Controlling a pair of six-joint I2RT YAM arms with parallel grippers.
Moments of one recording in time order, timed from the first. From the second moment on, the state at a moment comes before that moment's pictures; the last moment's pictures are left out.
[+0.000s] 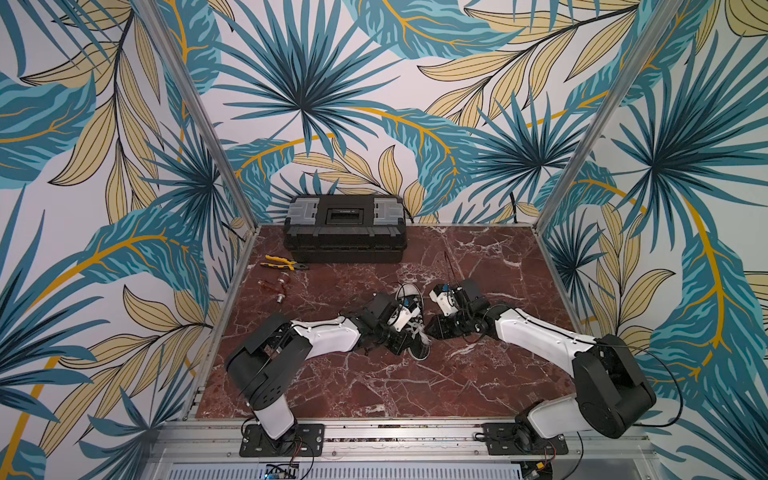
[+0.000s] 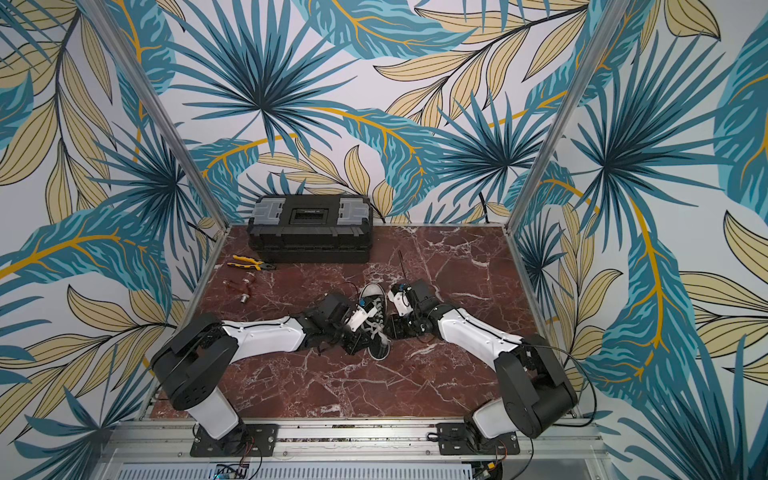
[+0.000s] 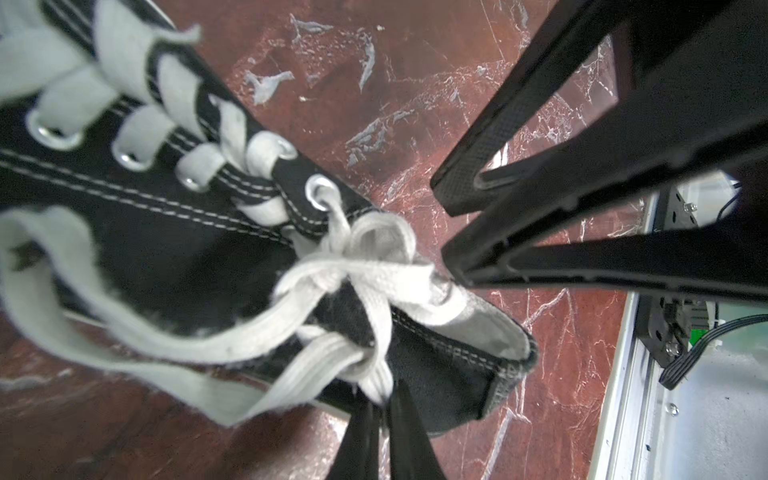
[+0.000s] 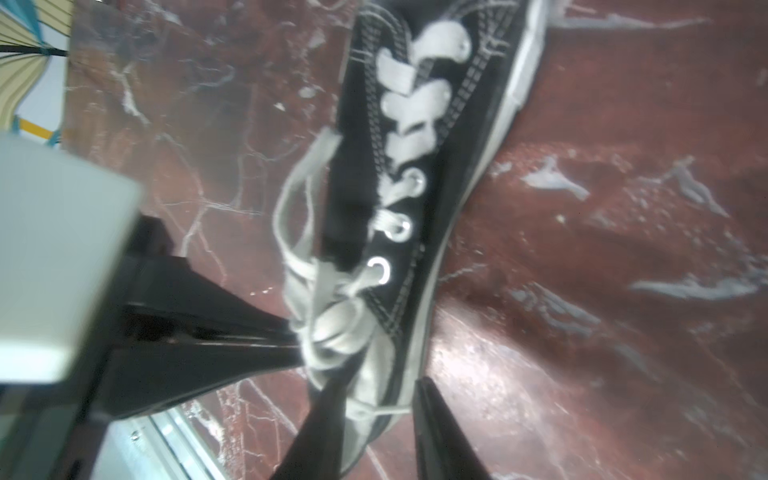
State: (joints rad) left arm -0.76 1.70 0.85 -0.03 0.44 -0.21; right arm 0.48 1.47 0.82 -0.37 -0.40 0.31
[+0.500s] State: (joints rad) left arm -0.76 1.70 0.85 -0.02 0.44 -0.22; right arm 0.48 1.49 0.78 -0.28 -0.49 0.31
